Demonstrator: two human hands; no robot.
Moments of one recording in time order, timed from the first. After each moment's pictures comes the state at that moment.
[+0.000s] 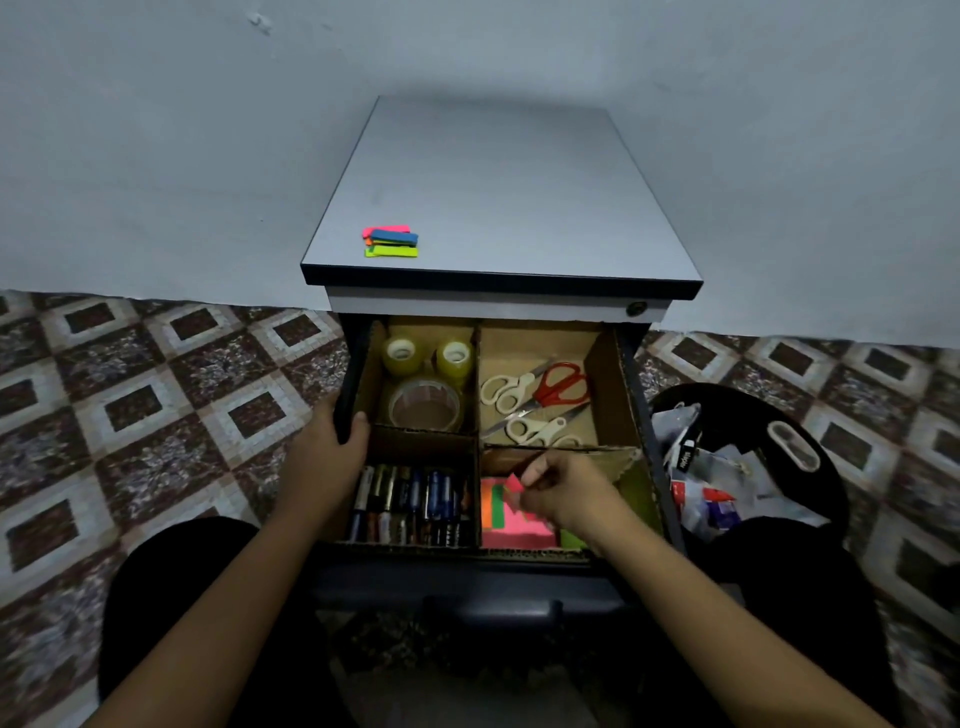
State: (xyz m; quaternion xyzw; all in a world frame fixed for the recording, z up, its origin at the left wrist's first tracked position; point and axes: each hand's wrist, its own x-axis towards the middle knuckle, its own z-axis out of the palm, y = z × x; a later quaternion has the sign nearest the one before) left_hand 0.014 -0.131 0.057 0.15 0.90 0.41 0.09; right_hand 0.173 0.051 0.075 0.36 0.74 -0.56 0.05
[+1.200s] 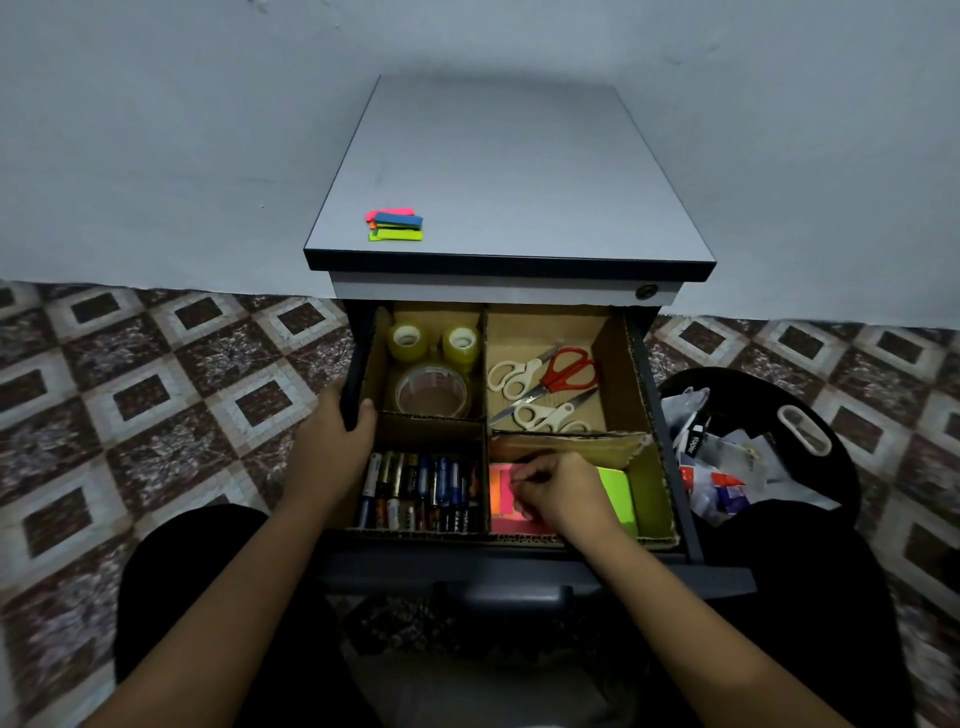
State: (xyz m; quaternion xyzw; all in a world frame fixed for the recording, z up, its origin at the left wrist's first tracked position) left_hand 0.018 -0.131 0.064 0.15 0.89 0.41 0.08; right_hand 0.166 0.037 0.043 0.36 0.81 -0.45 0.00
